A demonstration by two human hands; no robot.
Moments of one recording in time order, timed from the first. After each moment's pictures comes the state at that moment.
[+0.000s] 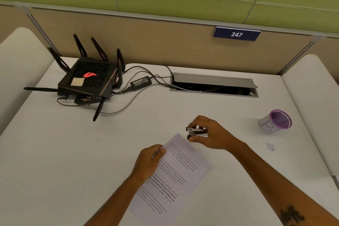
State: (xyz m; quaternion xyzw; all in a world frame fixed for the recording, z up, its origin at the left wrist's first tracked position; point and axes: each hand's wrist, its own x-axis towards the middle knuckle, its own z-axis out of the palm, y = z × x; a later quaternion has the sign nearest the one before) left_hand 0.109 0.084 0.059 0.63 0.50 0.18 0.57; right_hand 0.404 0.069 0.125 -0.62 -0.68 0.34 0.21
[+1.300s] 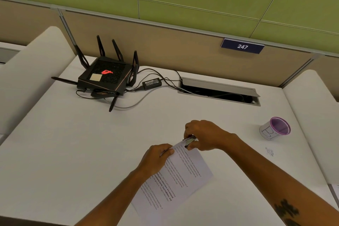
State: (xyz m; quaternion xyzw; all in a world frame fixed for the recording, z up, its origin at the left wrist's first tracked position) left_hand 0.094 0.062 0.064 0.70 0.46 0.14 0.52; right_hand 0.333 0.067 0.182 -0.55 -0.81 0.19 -0.08
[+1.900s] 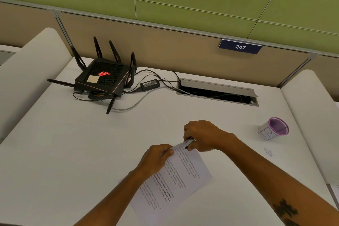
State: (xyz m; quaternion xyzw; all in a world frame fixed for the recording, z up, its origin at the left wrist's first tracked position) left_hand 0.101 0.072 0.062 0.72 0.44 0.14 0.51; right_hand 0.327 0.070 0.194 -0.54 -0.82 0.17 -0.12
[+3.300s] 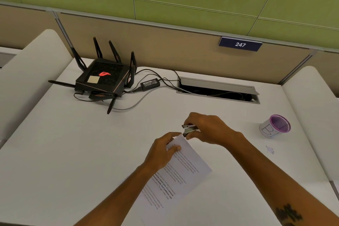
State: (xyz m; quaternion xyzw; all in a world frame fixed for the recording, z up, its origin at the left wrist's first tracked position) left_hand 0.120 0.070 0.096 0.67 0.45 0.21 0.55; right_hand 0.339 0.069 0.198 -0.61 -0.77 0.17 0.00
